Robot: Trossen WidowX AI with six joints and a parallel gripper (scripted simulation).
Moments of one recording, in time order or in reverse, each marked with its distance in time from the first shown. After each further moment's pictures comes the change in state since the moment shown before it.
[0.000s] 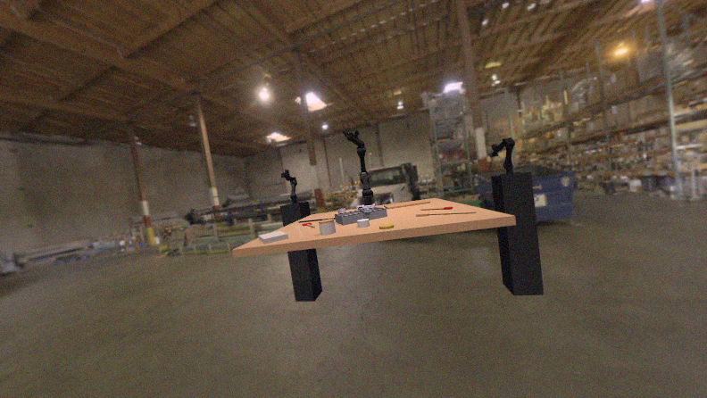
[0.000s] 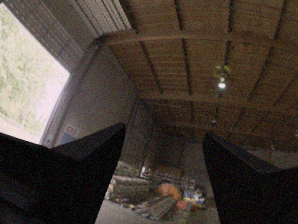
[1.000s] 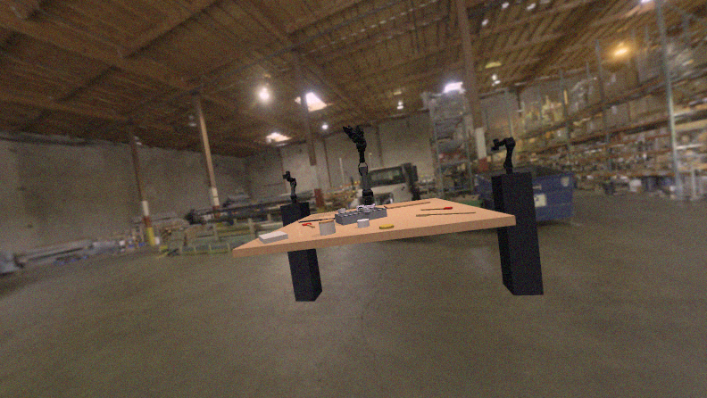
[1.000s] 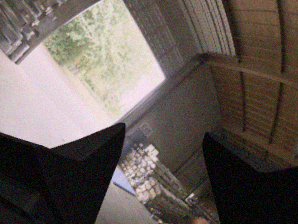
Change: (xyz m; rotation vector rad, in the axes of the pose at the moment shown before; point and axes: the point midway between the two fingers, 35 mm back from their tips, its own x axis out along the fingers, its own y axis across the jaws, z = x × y) arm -0.015 0.309 0.011 -0.178 -0.050 0.622
